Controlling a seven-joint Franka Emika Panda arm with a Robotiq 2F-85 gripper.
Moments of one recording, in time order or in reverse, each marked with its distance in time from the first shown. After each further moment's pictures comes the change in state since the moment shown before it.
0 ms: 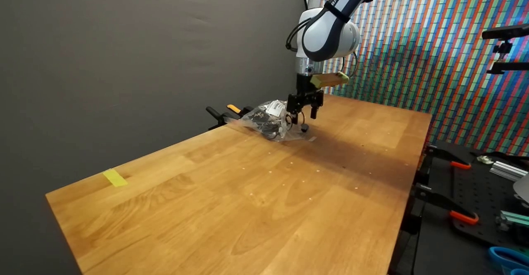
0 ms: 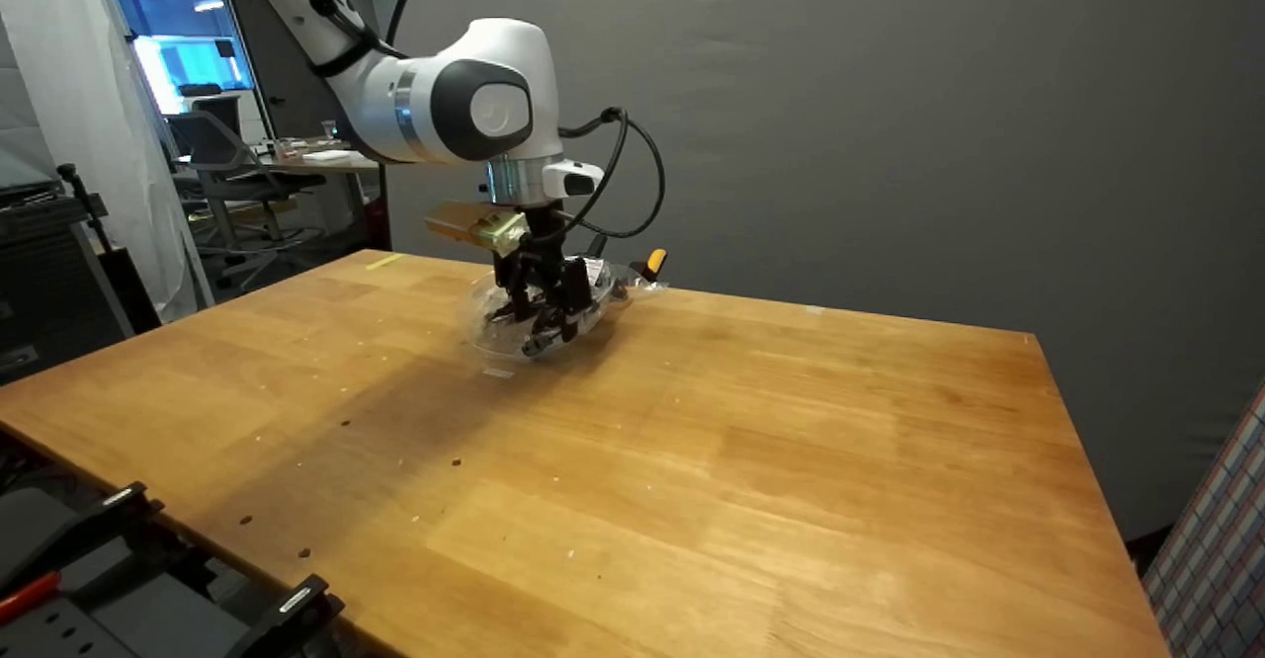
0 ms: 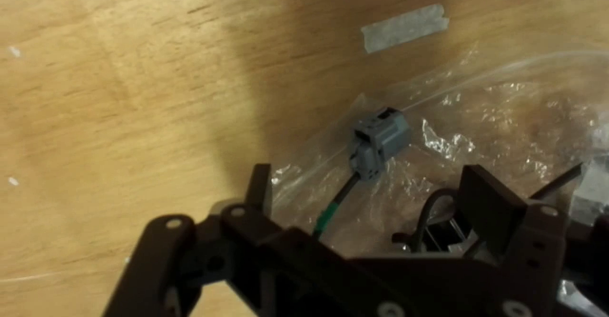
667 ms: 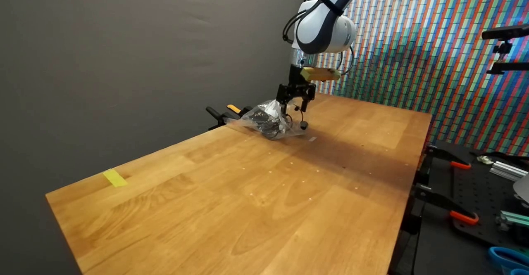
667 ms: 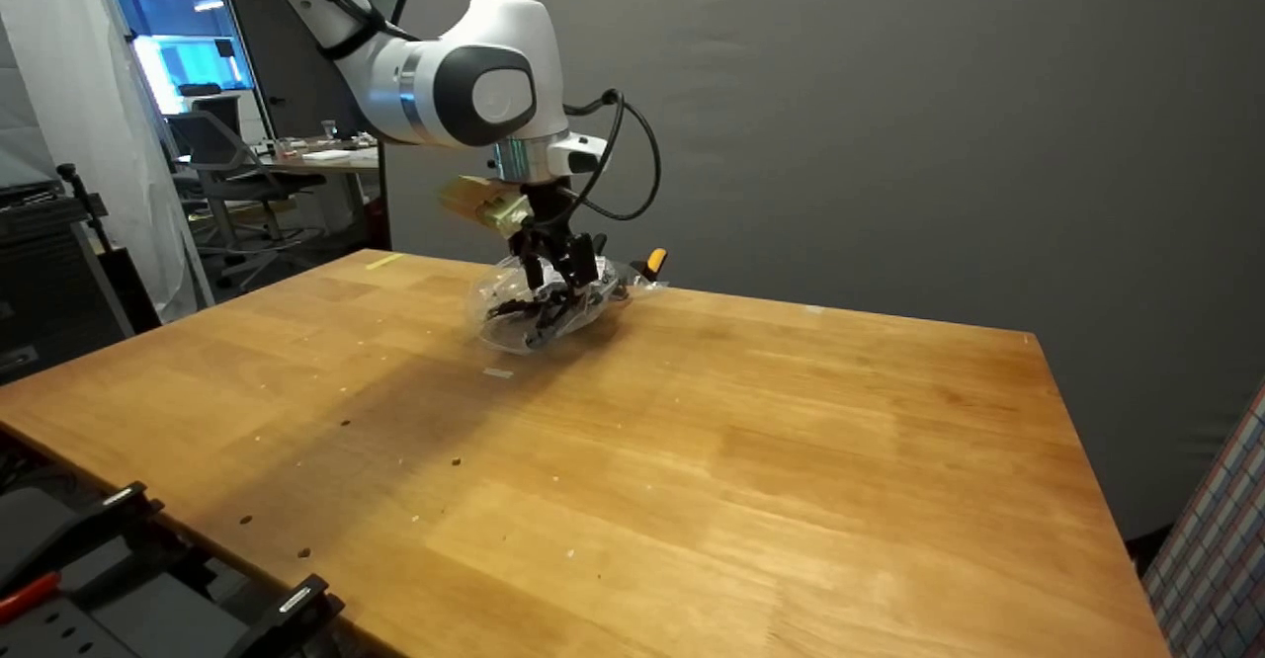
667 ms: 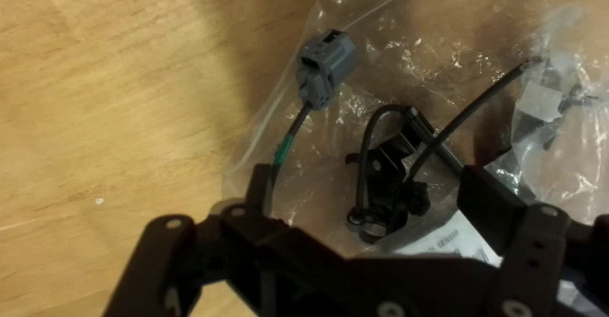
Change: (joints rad) arm -0.003 0.001 0.016 0.048 0.068 0.059 0.030
